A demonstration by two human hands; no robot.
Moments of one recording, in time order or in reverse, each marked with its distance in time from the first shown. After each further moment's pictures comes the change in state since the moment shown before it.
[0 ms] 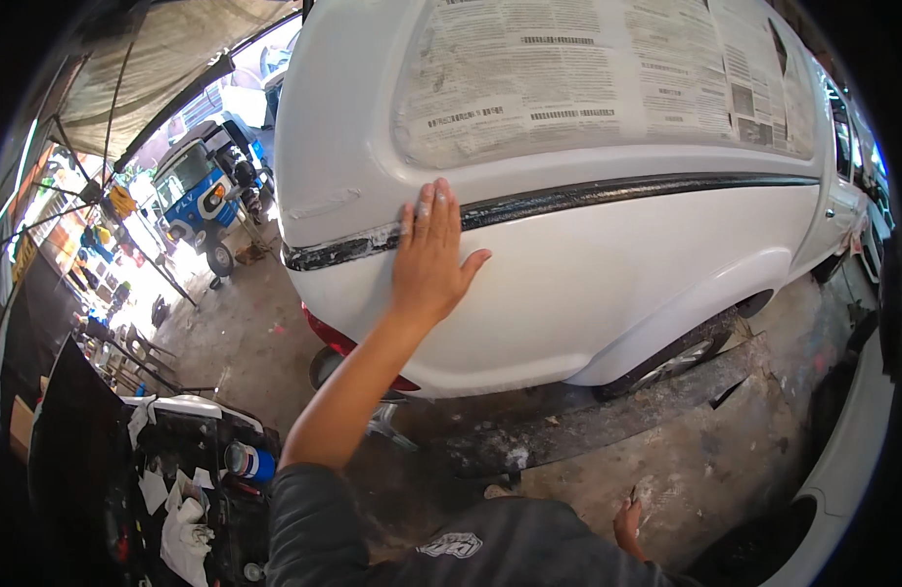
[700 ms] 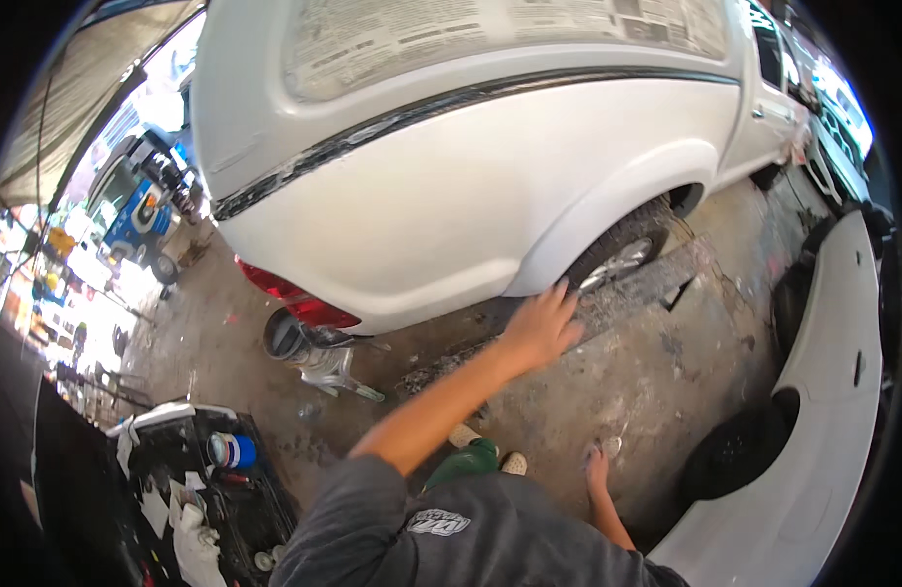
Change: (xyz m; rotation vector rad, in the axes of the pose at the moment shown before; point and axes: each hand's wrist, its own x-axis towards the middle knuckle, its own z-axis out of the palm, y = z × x) left_hand -0.139 0.299 0.013 -0.812 -0.725 0.239; right_hand -0.122 0.088 0.008 0.650 -0.036 0.073
